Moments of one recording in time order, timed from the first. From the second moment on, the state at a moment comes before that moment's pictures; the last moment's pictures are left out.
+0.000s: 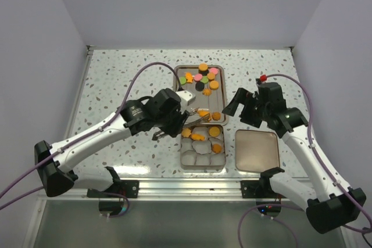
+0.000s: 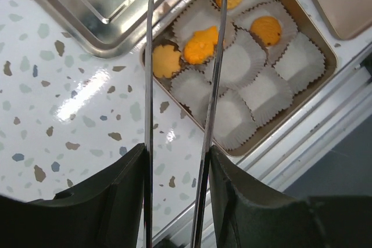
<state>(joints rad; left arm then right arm) -0.93 1.29 1.25 -0.86 -0.07 -0.24 0.32 0.98 0.97 -0.77 -0.18 0.72</state>
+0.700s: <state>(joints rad) -1.07 1.17 1.06 -0.88 -0.02 -0.37 0.32 1.01 0.99 -0.77 -0.17 0.67</state>
